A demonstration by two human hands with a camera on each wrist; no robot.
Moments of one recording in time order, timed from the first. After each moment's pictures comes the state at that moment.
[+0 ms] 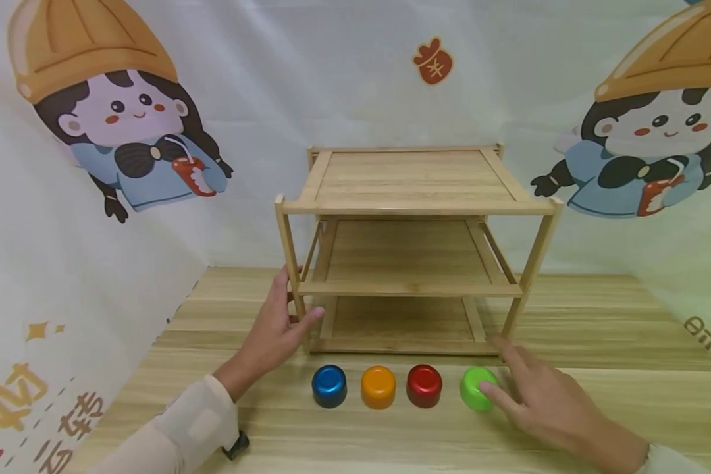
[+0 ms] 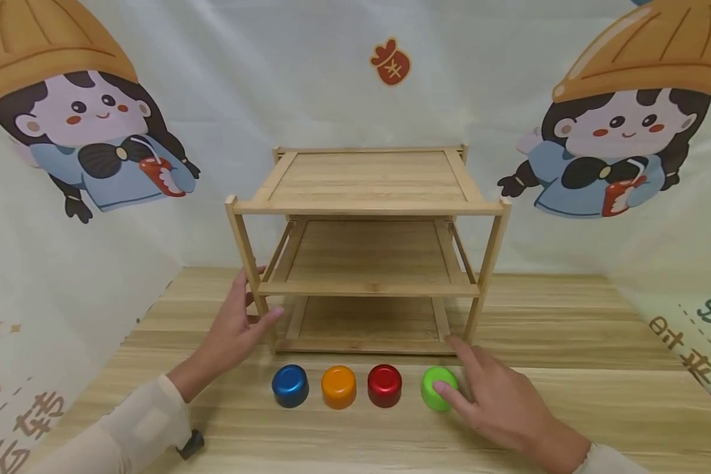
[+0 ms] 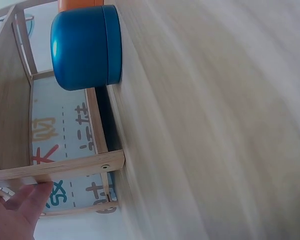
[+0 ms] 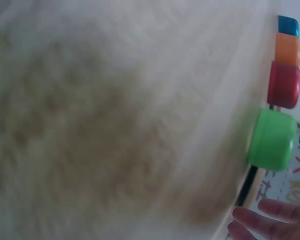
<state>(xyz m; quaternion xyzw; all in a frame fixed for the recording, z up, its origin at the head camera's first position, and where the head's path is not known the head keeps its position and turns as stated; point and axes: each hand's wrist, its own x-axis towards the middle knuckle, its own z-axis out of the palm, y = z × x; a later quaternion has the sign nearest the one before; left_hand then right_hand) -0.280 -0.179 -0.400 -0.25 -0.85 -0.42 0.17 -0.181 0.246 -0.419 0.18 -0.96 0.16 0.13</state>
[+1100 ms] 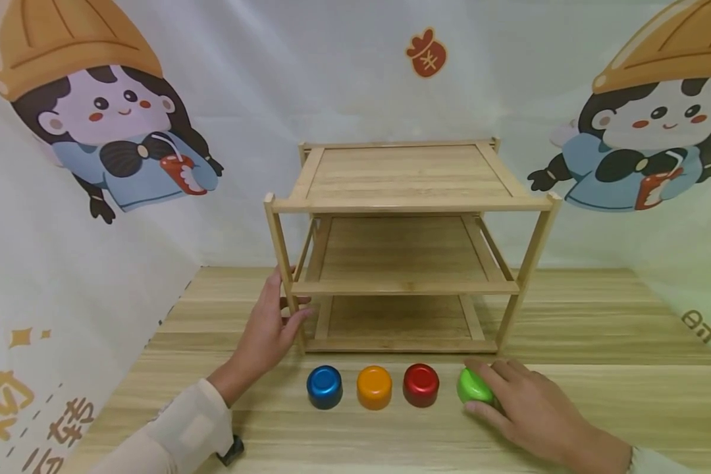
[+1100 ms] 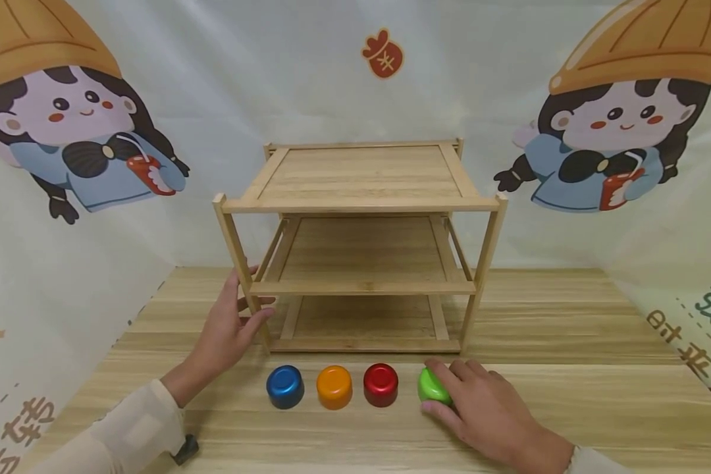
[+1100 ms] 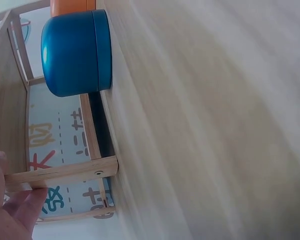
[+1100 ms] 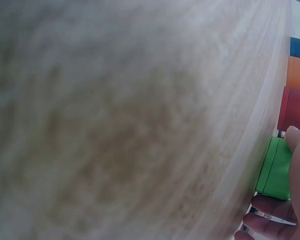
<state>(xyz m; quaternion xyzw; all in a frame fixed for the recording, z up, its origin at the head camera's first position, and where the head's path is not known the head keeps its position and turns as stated) -0.283 -0.175 -0.403 -0.26 -0.85 -0.42 0.21 -0.178 0.235 -0.437 0.25 -0.95 0.06 0.18</state>
